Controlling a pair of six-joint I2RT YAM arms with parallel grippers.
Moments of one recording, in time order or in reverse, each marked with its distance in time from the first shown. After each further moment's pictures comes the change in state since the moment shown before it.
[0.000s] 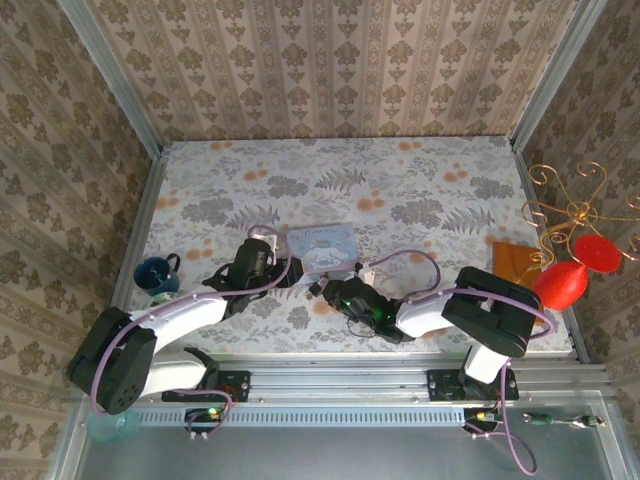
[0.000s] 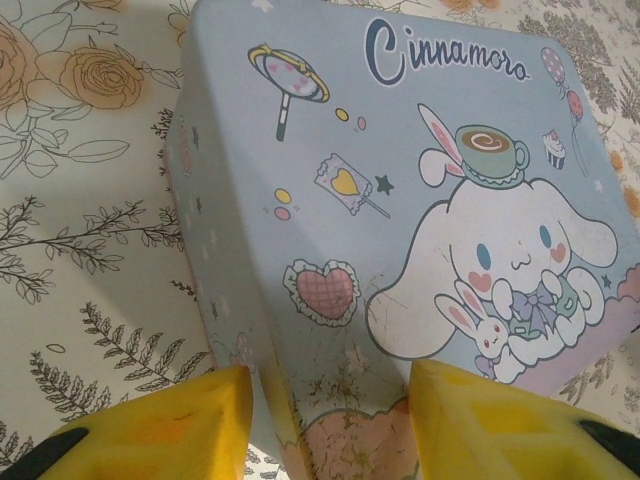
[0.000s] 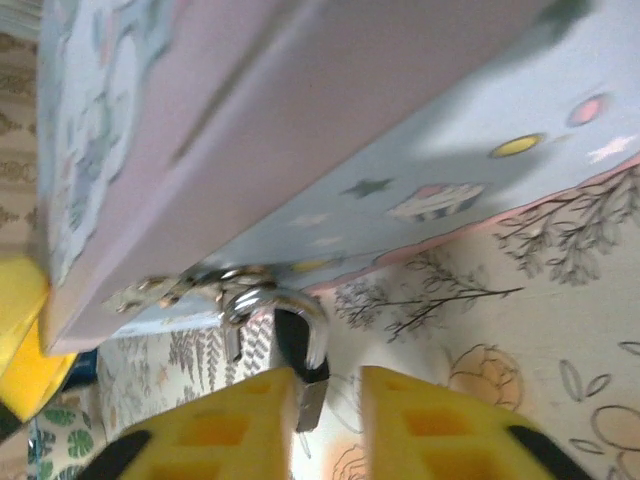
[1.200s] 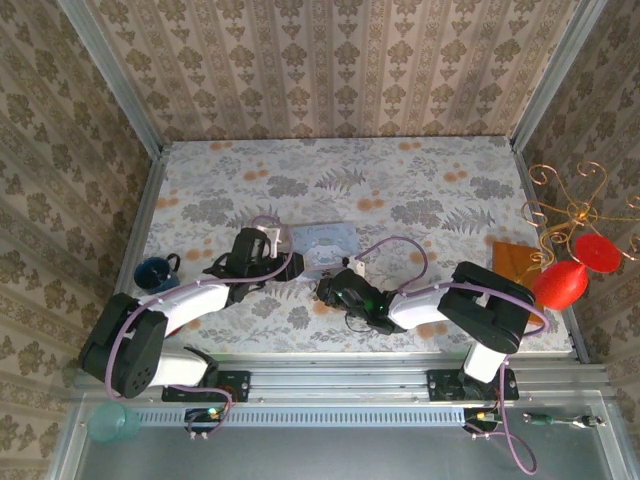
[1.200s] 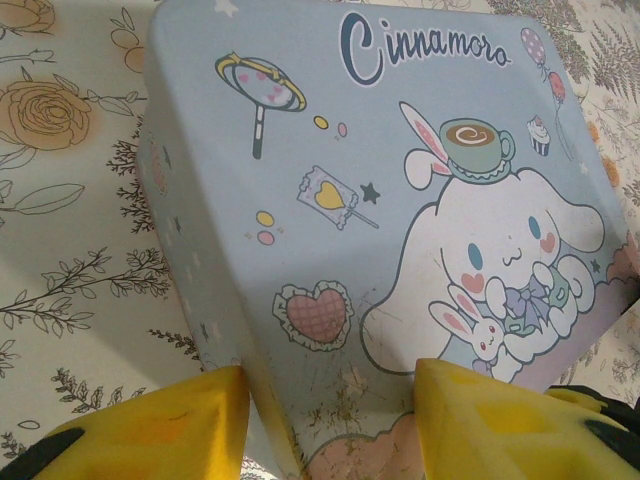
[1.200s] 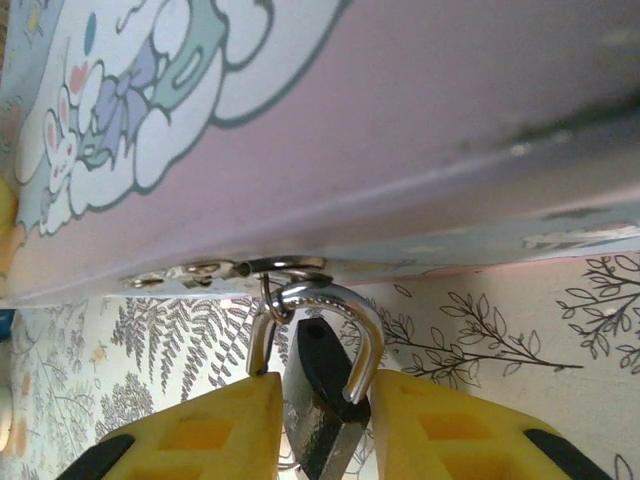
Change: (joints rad) left arm 0.087 0.093 0.063 0.003 0.164 0.129; right arm -0.037 0.038 0.099 -0.130 -0.061 -0.208
